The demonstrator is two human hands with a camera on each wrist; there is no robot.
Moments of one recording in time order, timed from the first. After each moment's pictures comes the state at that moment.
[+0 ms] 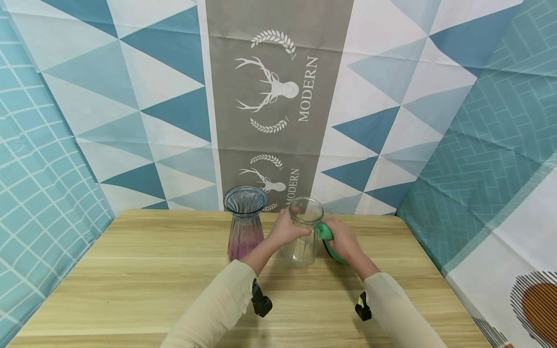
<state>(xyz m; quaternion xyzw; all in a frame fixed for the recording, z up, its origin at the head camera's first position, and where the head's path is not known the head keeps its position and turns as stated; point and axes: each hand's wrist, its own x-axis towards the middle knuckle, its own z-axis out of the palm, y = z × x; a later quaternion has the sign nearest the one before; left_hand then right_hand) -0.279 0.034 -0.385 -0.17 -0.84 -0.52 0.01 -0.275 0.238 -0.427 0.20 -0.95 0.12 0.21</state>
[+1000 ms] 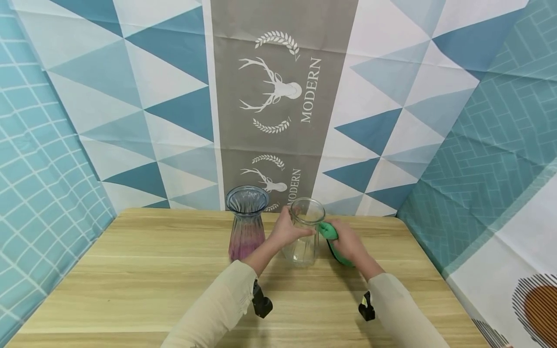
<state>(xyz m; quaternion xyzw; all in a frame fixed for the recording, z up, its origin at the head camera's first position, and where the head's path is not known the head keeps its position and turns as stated) -0.278 0.033 -0.390 -0.14 -0.82 -0.56 0.00 -0.278 0.248 -0.431 0.19 -0.95 0.19 0.17</state>
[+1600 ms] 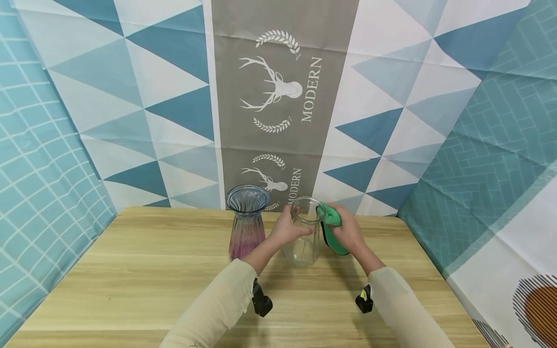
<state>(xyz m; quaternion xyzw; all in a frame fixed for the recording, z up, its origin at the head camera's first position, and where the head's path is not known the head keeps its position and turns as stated) -0.279 0.033 -0.388 -0.15 -0.82 -0.56 -0.01 -0.281 0.236 -0.399 0.18 -0.90 0.32 0.23</state>
